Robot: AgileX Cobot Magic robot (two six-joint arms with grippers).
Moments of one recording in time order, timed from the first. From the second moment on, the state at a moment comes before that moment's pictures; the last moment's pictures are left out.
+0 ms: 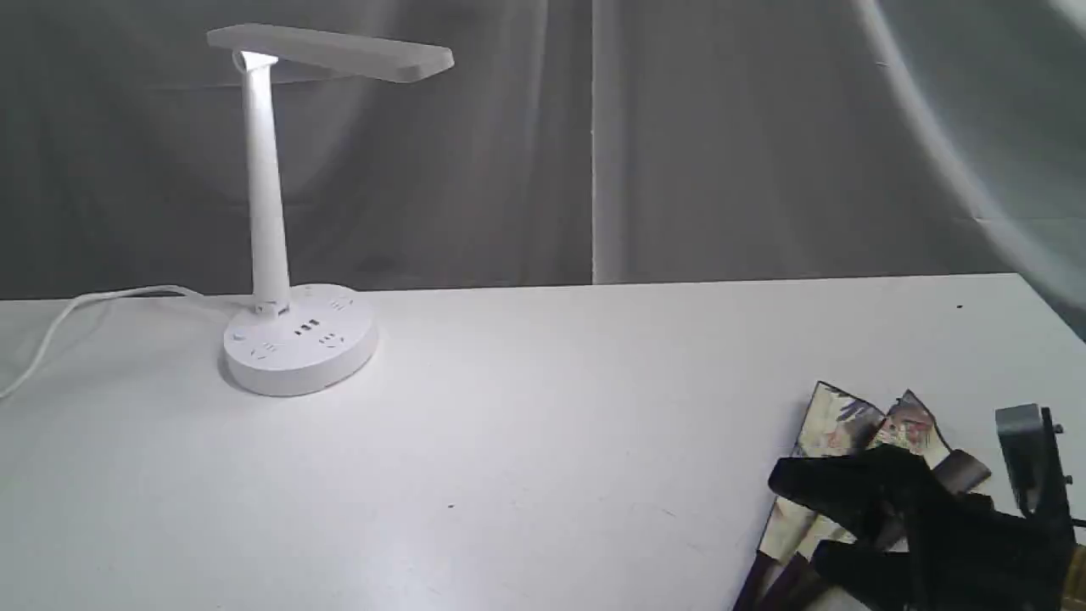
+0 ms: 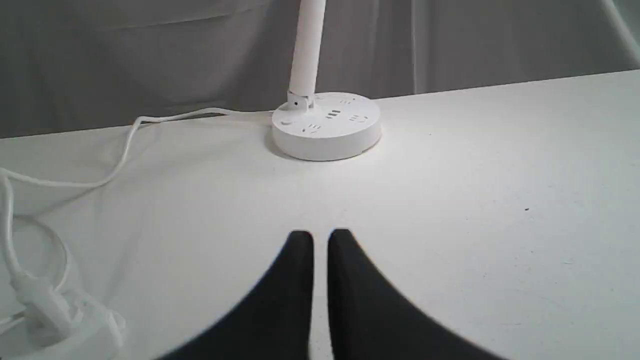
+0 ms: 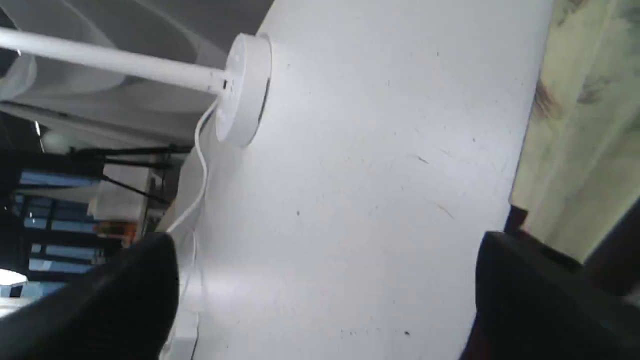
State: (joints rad) left arm -0.08 0.00 0.00 -0.09 0.28 0.14; right arm -0.14 1.92 -0.48 -1.02 -1.12 1.43
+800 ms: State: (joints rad) left arm -0.08 0.00 0.00 -0.09 0.28 0.14; right arm -0.18 1.91 -0.48 -0.98 -0.86 1.62
